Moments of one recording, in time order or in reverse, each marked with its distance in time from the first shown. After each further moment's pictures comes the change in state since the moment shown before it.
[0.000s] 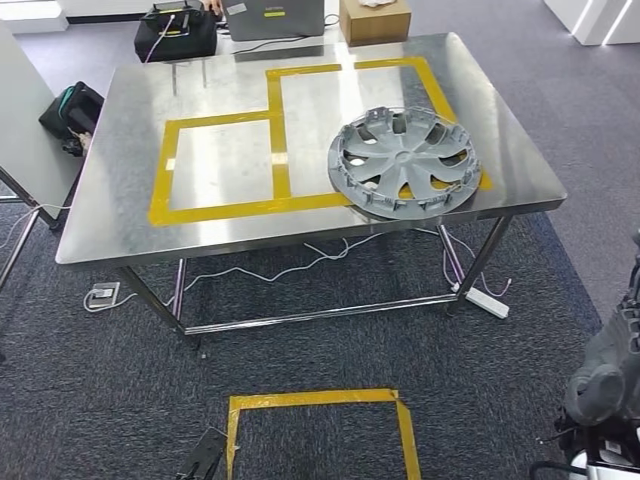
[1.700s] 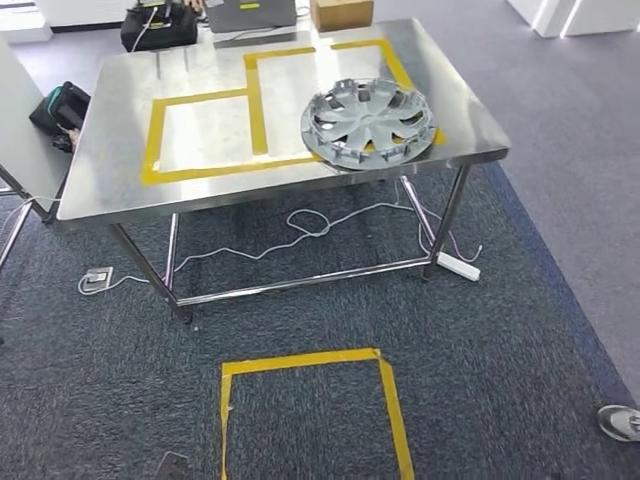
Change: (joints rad) left arm 0.091 0.066 0.120 -0.006 0.126 0.087 -0.137; right arm -0.203 0.300 -1.059 1.847 -0.045 0.069 0.261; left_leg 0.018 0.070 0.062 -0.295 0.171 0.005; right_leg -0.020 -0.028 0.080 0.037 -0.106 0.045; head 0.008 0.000
